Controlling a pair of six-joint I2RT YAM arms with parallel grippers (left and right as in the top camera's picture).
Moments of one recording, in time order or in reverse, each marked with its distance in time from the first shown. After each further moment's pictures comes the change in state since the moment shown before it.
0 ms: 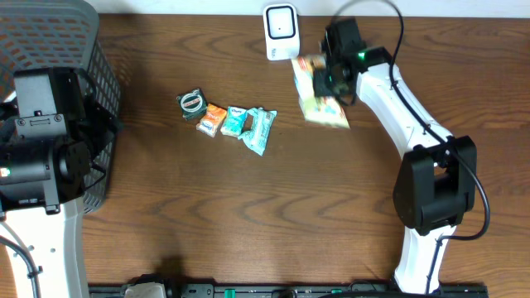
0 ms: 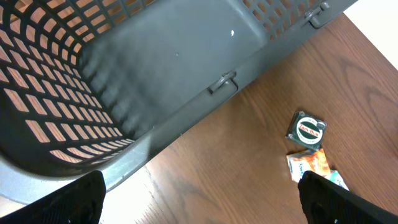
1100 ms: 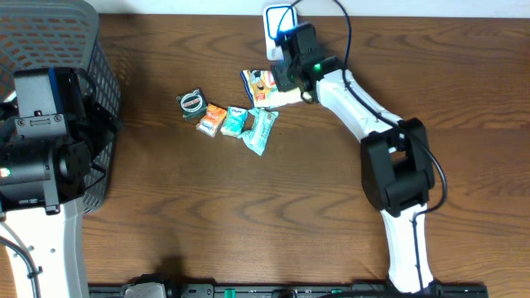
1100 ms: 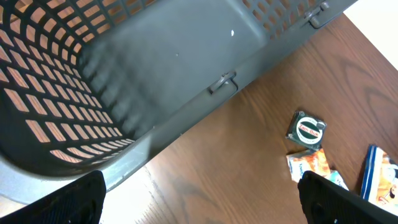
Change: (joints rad) left arm 0.000 0.000 0.000 -0.001 0.000 0.000; right arm 0.114 0.224 0.059 0.302 0.052 -0.206
